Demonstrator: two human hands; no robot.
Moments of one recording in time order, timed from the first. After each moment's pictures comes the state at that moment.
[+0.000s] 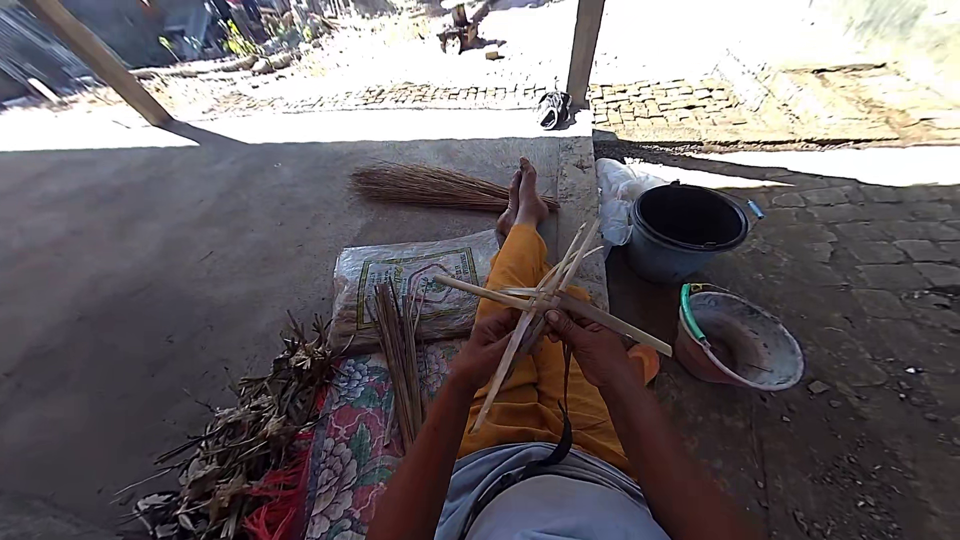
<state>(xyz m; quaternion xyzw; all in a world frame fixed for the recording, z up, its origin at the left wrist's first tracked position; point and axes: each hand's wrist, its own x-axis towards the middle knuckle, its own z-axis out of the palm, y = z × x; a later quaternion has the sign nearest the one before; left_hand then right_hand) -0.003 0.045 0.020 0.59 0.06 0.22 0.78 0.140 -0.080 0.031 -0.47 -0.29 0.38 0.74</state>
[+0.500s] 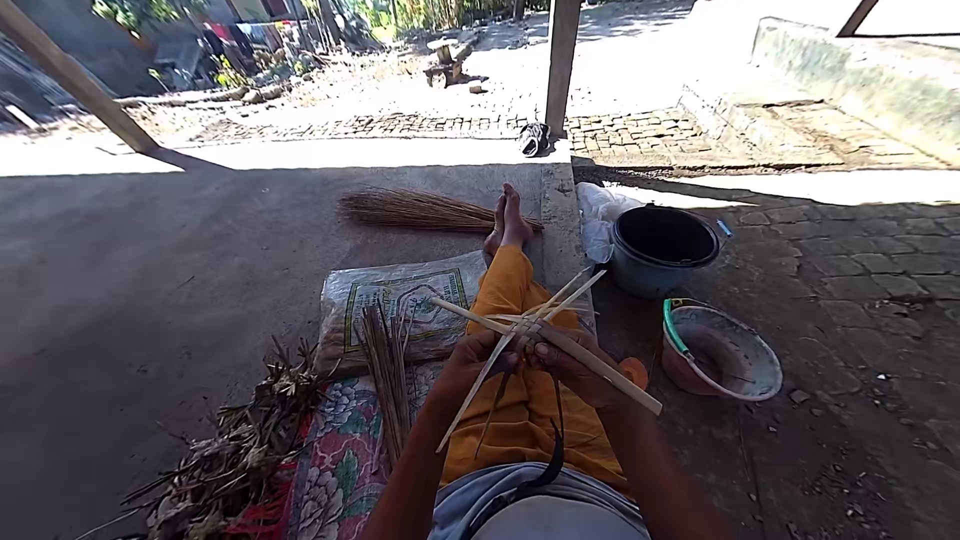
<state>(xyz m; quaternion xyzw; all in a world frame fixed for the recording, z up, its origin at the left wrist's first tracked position) -0.013 0.051 0.029 0.60 -0.01 0.21 0.77 0.154 -0.088 0.026 -0.30 -0.40 0.51 0.70</state>
